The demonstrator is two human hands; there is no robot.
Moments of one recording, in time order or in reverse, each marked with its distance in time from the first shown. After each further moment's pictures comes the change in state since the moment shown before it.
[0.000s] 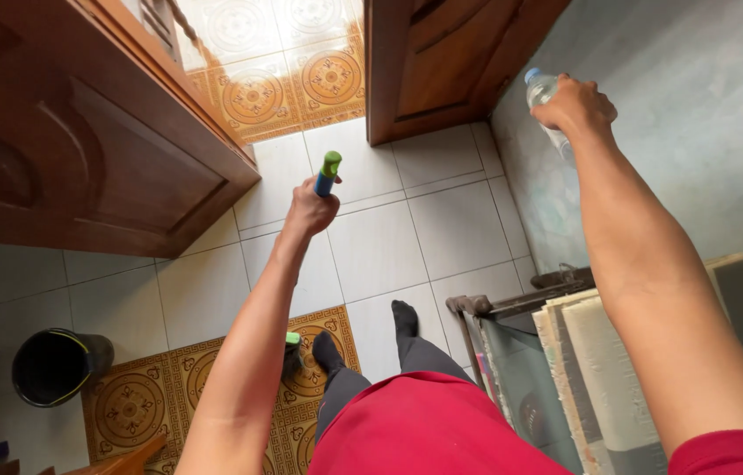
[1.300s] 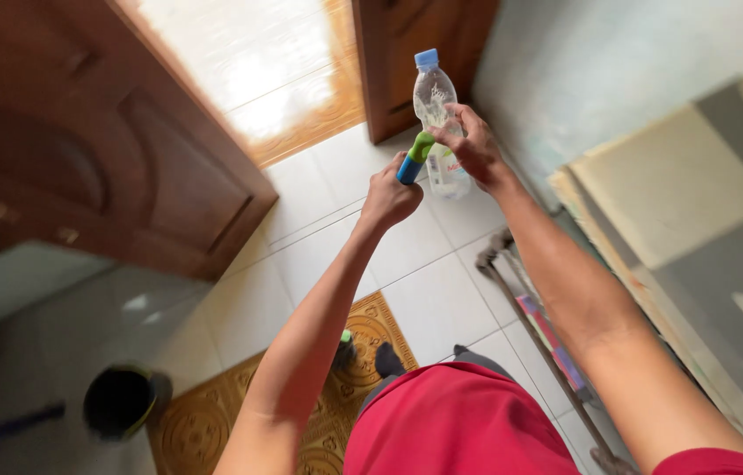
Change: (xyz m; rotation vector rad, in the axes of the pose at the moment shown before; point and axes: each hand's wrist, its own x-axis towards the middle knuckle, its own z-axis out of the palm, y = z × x) left_hand -0.240 0.042 -0.009 -0.077 -0.074 0.411; right_hand -0.384 -0.039 0.108 1.195 -0.001 -0.432
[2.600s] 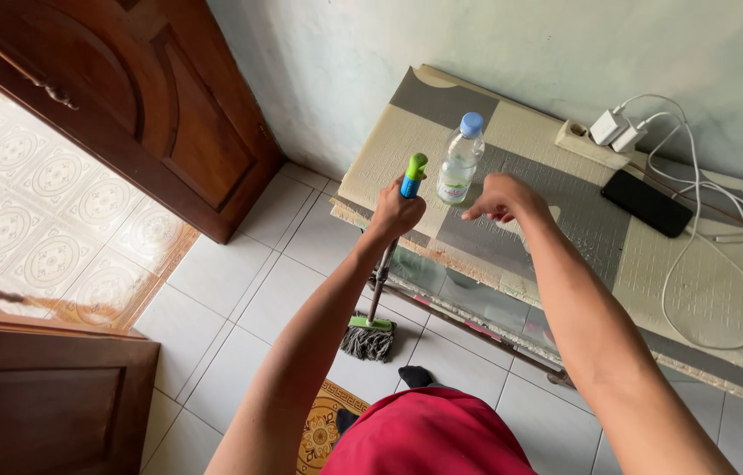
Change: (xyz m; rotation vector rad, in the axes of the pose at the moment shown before) left_hand -0.009 0.192 0.312 -0.152 -0.644 0.256; right_hand -0.224 0.123 -0.362 -0.644 0.205 0.870
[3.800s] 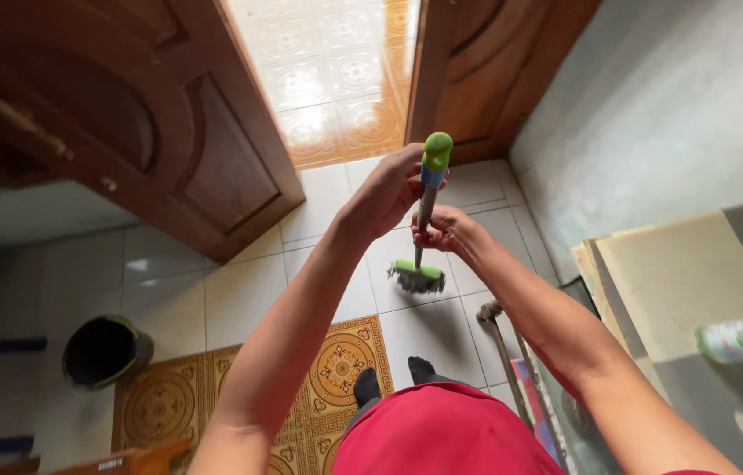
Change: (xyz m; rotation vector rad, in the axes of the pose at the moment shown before) left_hand -0.273 -0.058 -0.334 -1.148 0.430 0.130; right_hand -0.074 -0.429 0.322 0.705 -0.931 -0.138
